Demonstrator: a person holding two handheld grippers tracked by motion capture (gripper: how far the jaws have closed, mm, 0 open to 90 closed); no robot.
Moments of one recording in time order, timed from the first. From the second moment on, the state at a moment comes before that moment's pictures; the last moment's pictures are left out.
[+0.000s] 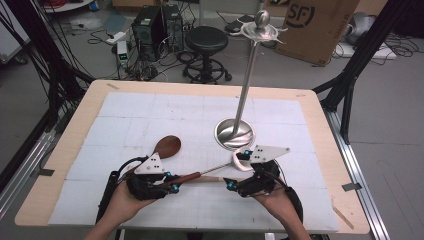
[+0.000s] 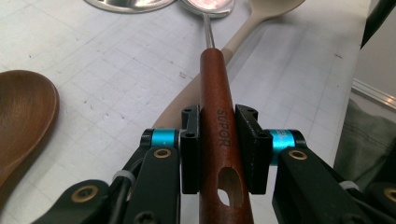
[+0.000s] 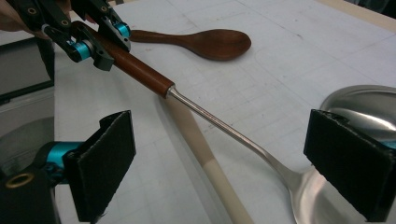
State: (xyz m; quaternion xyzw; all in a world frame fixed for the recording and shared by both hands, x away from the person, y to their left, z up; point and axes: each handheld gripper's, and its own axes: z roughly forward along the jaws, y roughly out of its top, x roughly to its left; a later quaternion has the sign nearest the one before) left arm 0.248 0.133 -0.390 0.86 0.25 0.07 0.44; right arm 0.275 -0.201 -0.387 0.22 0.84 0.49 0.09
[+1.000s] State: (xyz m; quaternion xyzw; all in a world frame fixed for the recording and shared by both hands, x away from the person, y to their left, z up) left arm 0.255 0.121 -0.379 0.86 0.25 0.07 0.45; right arm 0.301 -0.139 -0.410 0.17 0.88 0.45 0.04
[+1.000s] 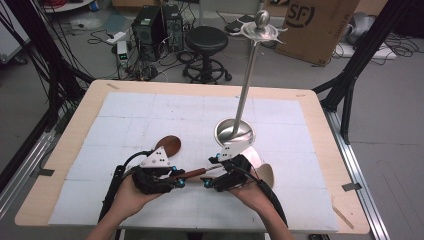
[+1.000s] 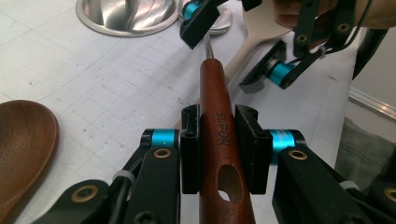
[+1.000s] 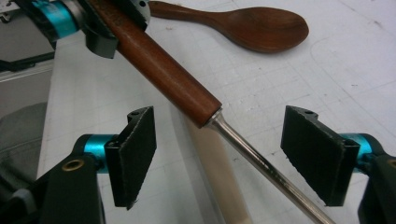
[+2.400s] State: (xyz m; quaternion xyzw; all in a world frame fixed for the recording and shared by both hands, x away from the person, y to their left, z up) left arm 0.263 0.143 -0.383 0.83 0.30 0.06 0.46; right arm 0.320 -0.139 -0.401 0.18 0.86 0.47 0.02
